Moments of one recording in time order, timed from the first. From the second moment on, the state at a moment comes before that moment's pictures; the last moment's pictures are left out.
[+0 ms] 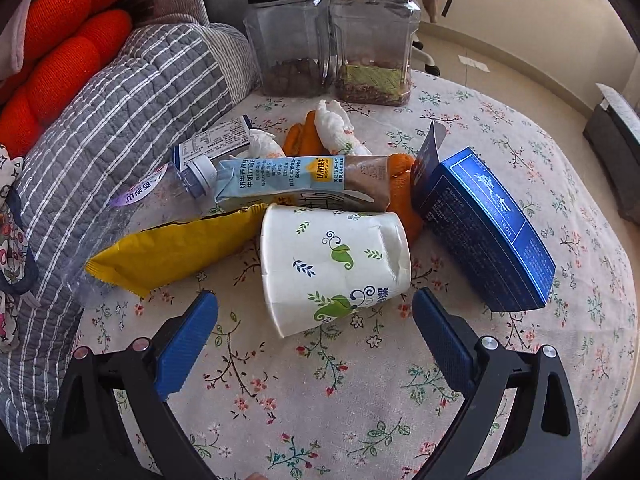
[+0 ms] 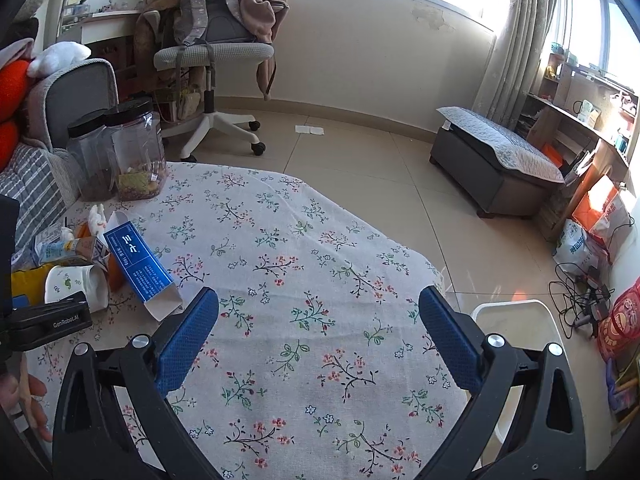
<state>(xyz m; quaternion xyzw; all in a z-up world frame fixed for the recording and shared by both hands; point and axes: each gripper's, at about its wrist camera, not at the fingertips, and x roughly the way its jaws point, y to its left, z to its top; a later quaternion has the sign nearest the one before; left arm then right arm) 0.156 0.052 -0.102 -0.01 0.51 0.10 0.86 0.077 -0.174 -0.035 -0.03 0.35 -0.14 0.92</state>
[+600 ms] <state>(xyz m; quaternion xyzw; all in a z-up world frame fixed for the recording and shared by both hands) 0.195 0.065 -0.115 -0.03 0.54 0.08 0.84 0.101 -0.159 -0.060 -0.07 0.39 -0.09 0.91</state>
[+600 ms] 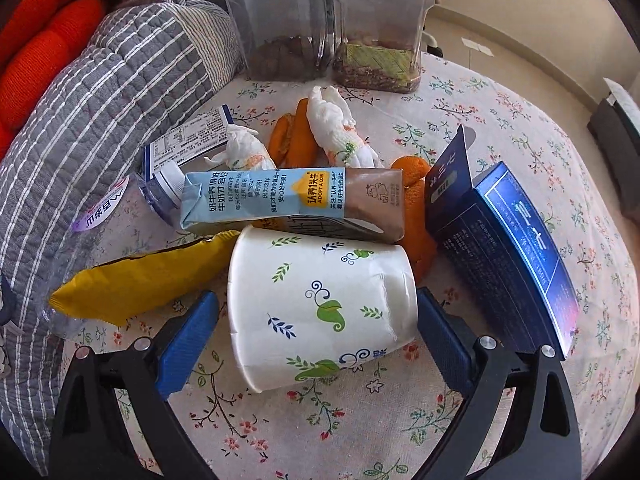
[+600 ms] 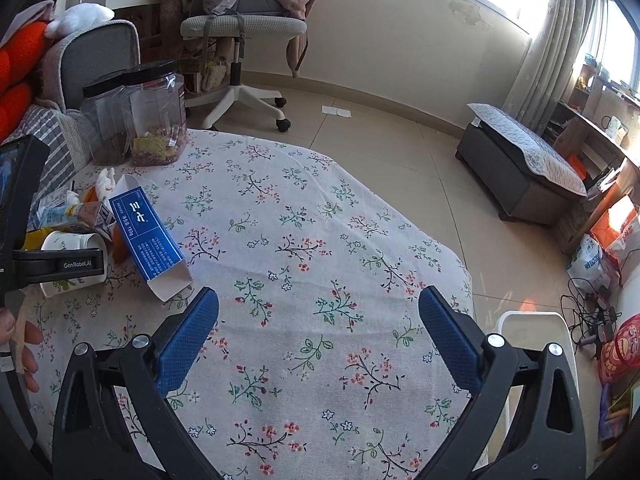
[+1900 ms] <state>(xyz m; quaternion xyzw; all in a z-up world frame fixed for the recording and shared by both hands) 0.173 0.106 -0.030 -0.16 0.44 0.00 0.88 0.209 -0.073 -0.100 -0.02 0.53 0.17 0.83</state>
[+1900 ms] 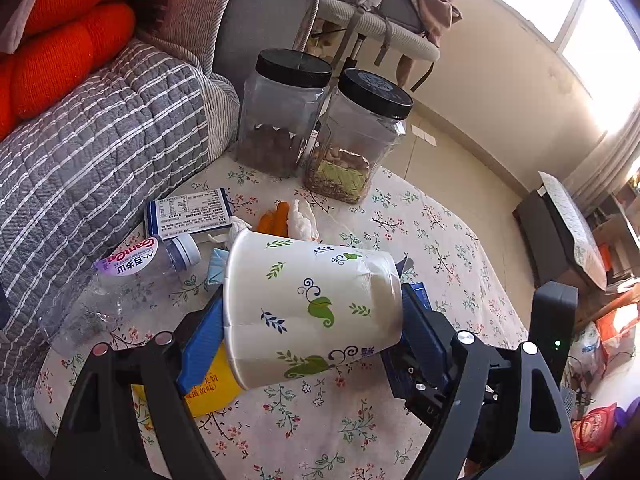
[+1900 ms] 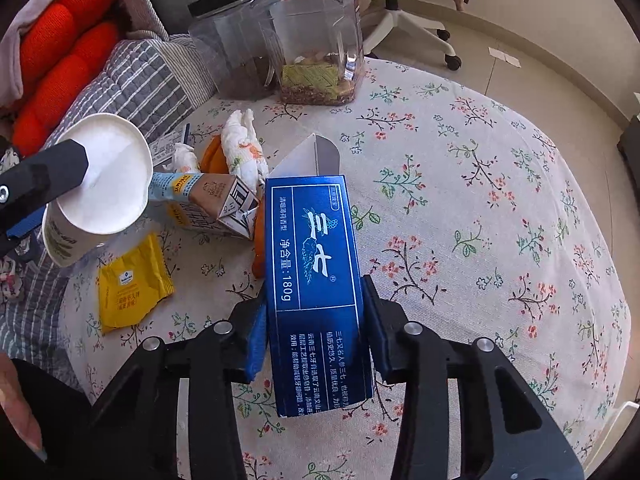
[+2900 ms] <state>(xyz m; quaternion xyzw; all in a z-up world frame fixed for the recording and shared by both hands) 0.129 0.012 -0.010 -0.08 0.38 -0.06 0.92 0.108 -0.194 -0.009 0.04 0.37 0.00 0.93</state>
